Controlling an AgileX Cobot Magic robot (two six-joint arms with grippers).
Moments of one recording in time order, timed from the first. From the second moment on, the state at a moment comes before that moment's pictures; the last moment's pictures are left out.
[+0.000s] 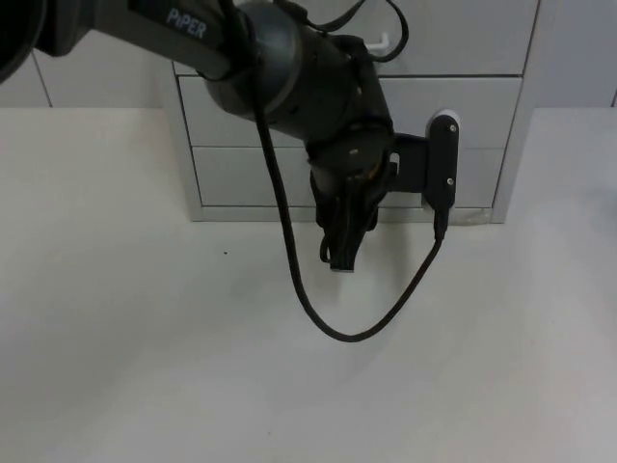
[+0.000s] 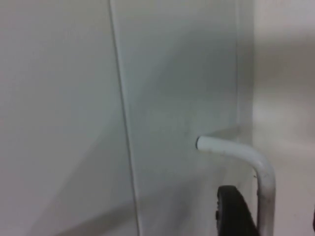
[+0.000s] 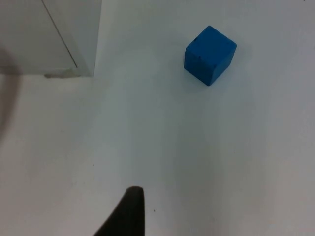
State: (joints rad) right arm -0.02 0.94 -0.80 0.01 0.75 -0.04; left arm -0.69 2.36 -1.61 0.77 0.49 0.33
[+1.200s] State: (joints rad) right arm -0.02 0.94 -0.80 0.03 0.74 -0.04; left arm -0.73 2.31 -1.62 0.31 0.73 0.67
